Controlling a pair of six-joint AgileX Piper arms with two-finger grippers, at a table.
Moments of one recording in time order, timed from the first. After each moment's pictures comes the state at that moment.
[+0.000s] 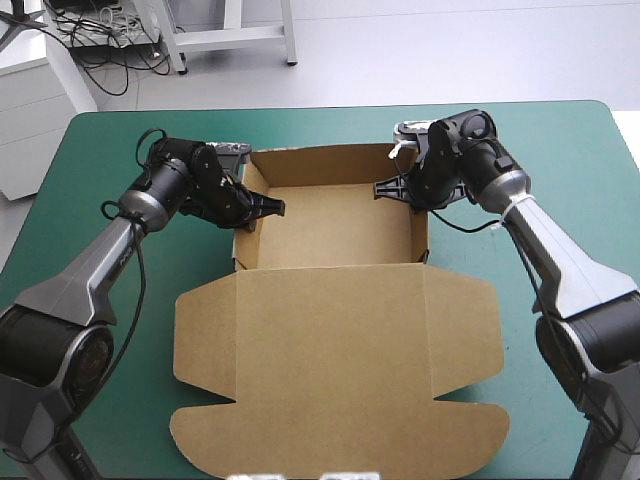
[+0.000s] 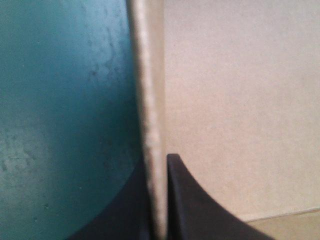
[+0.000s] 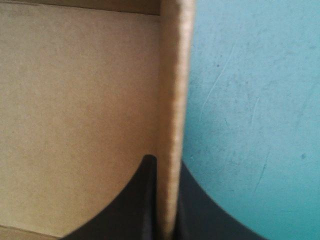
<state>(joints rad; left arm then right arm) -0.35 1.82 -1.62 -0.15 1.08 -0.19 0.39 1.87 -1.82 -0.01 1.20 0.27</state>
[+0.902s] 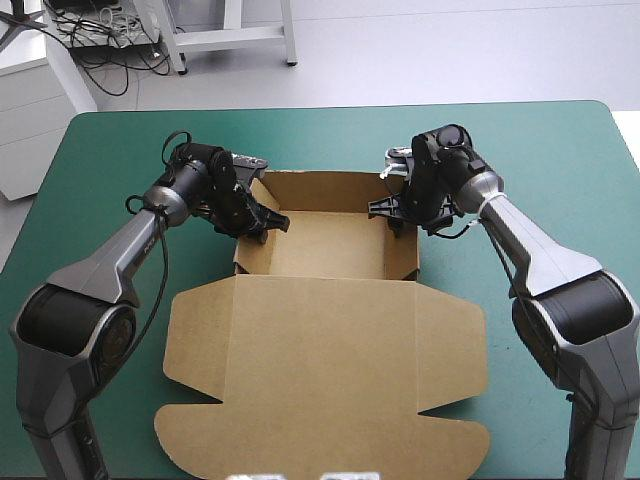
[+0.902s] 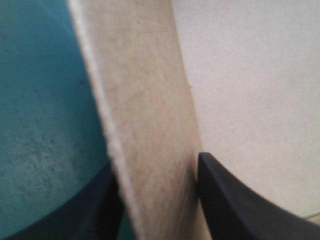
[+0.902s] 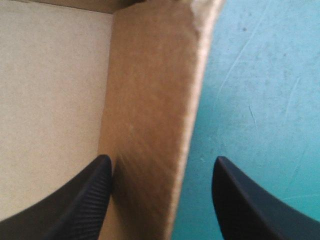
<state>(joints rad) -0.35 1.94 -1.66 -0.13 1.10 -0.05 0.40 2.00 -1.82 0.00 1.23 0.27</state>
